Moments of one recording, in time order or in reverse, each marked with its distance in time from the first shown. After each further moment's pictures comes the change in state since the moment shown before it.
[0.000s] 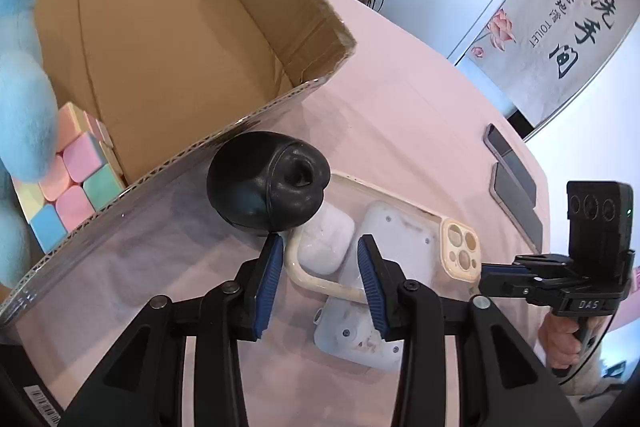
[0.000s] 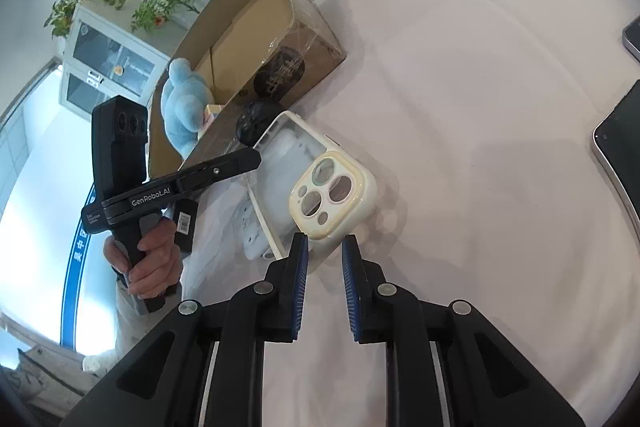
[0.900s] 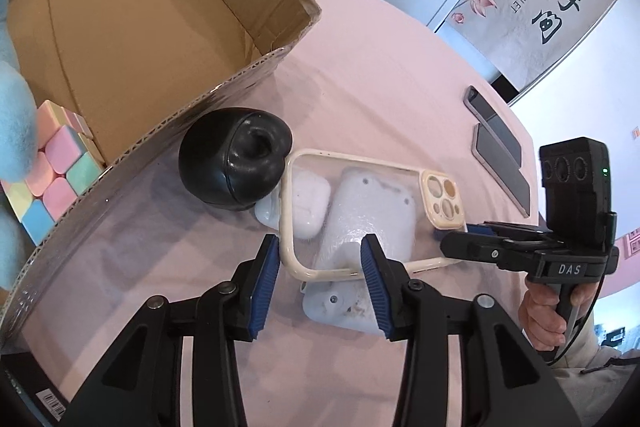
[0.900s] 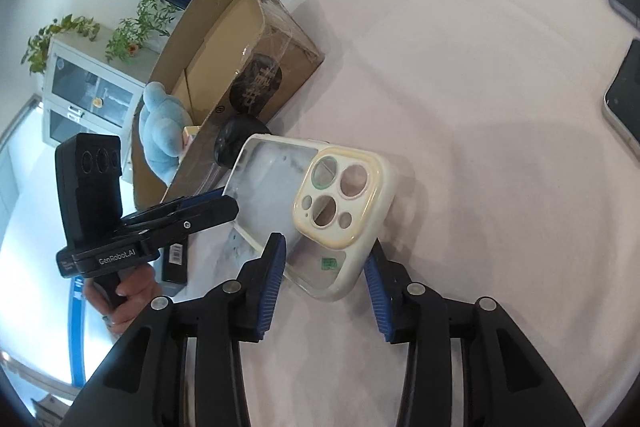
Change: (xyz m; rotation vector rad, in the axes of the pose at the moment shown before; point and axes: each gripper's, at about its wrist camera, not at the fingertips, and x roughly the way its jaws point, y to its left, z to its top) left arm -0.009 -0.004 -0.008 0.088 0.103 -0.028; right arm 0.020 0.003 0.003 0.103 -0.052 -0.051
